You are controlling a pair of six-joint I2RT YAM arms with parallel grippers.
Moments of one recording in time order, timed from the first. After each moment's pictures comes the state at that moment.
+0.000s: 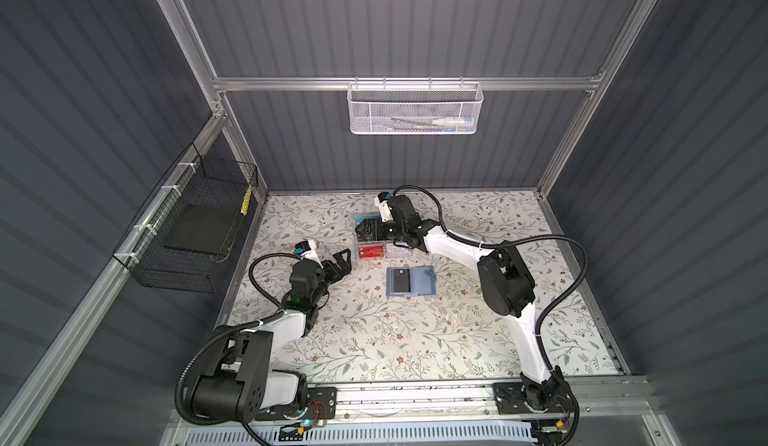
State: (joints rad) left arm -0.20 1.33 0.36 0.66 0.14 -0.68; right arm 0.70 2.27 1.81 -0.12 -0.26 0.50
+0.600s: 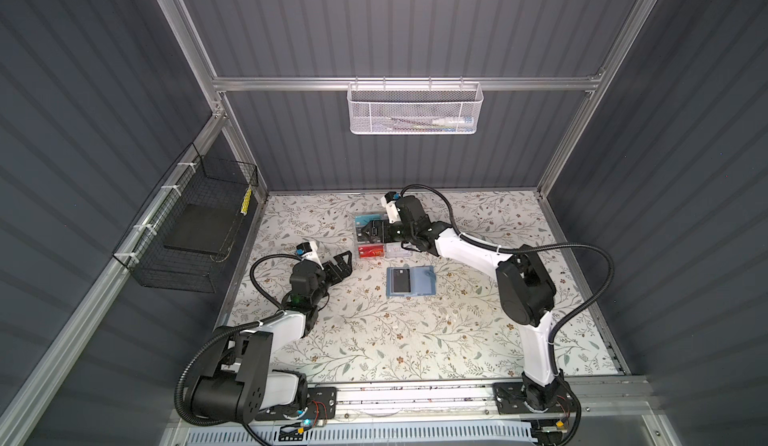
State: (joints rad) left arm -0.22 1.32 0.36 0.62 0.17 -0.66; right arm 0.70 2.04 1.60 -0.11 -0.22 0.48
